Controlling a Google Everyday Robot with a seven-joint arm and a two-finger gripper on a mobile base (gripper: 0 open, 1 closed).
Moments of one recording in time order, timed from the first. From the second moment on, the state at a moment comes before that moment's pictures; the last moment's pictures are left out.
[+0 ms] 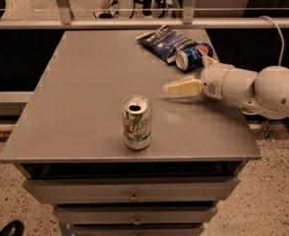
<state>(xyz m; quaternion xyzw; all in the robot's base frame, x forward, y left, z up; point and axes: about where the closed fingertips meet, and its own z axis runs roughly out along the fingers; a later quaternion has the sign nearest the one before) 0.666 -0.145 0.848 -0.31 0.73 0.20 0.58</state>
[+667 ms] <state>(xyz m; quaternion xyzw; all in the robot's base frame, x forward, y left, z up) 0.659 -0.147 0.866 -0.32 0.73 0.19 0.58</state>
